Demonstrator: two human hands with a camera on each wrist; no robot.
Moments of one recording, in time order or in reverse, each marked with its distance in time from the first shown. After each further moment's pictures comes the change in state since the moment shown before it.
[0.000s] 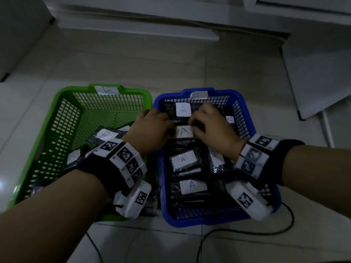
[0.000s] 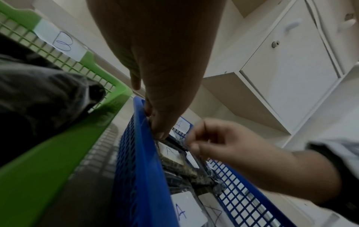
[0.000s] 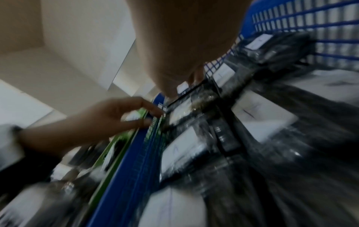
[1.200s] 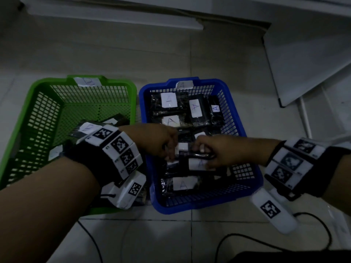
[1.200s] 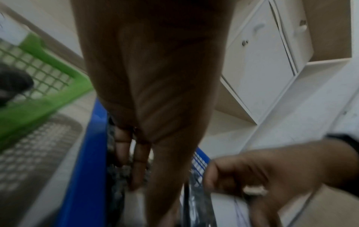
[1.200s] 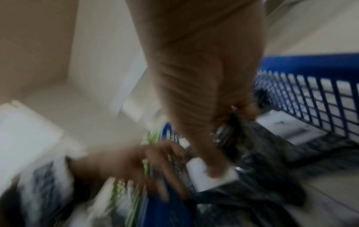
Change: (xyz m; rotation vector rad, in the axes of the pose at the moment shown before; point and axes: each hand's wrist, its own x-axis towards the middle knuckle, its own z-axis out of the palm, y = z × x) left_hand 0.009 0.023 0.000 -0.159 -0.449 0.474; right_hand -0.068 -0.002 -0.044 -0.189 -0.789 0.134
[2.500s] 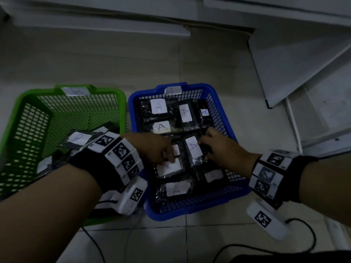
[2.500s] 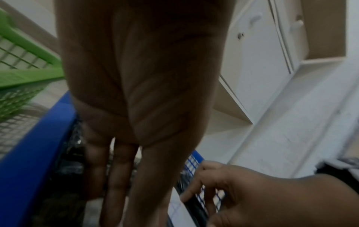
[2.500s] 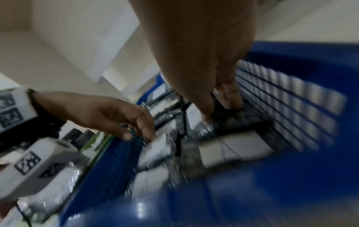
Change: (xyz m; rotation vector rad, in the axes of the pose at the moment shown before) left_hand 0.018 0.015 -0.004 -0.051 -0.159 -0.107; right_hand 0.006 0.031 0.035 0.022 0.492 0.072
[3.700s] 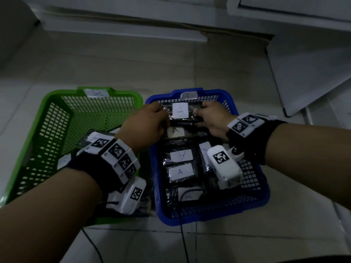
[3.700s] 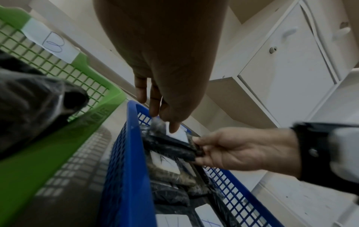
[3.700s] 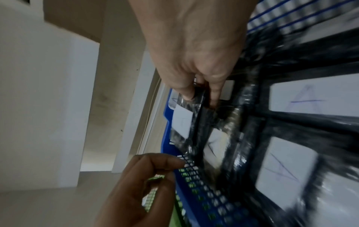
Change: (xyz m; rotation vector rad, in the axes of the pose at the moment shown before) left_hand -0.030 -0.038 -0.002 0.009 0.836 -0.235; right_hand 0.107 -0.047 -0.039 1.190 0.184 0.485
